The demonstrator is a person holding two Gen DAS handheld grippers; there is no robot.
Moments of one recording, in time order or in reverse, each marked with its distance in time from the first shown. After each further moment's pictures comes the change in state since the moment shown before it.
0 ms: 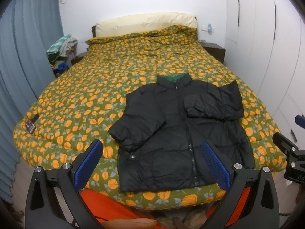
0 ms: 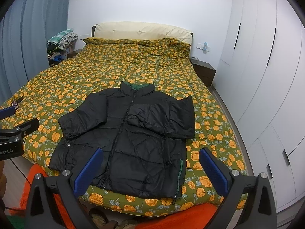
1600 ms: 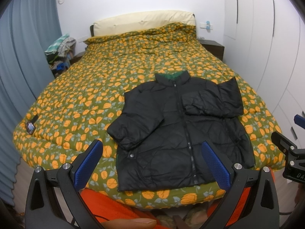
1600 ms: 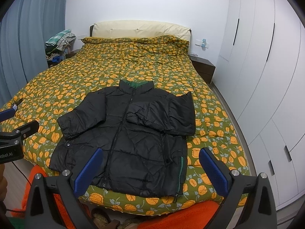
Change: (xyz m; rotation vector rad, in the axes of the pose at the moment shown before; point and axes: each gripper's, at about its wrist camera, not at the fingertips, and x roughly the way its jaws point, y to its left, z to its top) left arm 0.001 -0.003 -0.002 0.011 0.013 -0.002; right arm 0.003 -0.002 -0.004 0.018 0.012 0.002
